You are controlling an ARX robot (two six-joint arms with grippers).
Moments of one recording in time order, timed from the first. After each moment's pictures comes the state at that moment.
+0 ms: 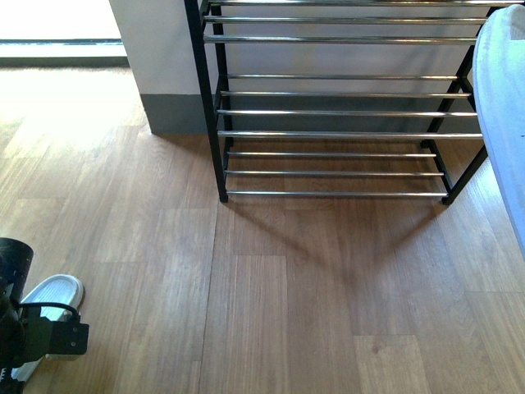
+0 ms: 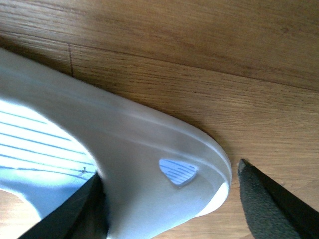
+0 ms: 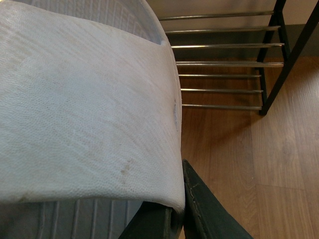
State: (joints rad) left arm 0.23 2.87 1.19 0.14 -0.31 1.55; right arm 0.15 0.91 0.16 0.33 -0.07 0.12
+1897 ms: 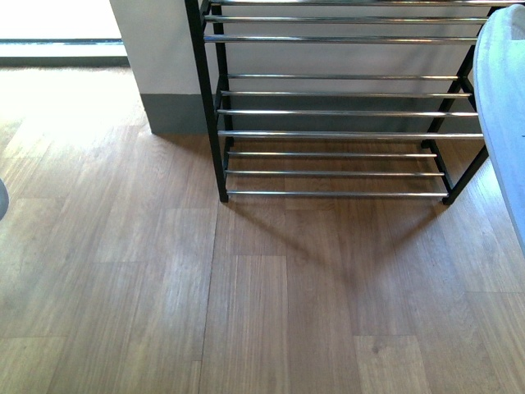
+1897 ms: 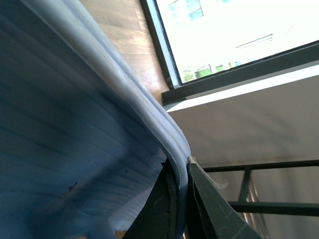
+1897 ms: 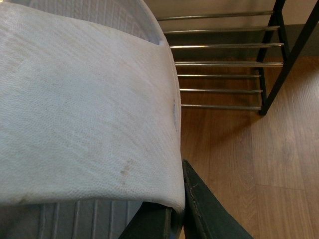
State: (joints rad) left arm 0.09 1.31 0.02 1.06 -0.21 -1.20; right arm 0.15 0.91 0.16 0.33 -0.07 0.12
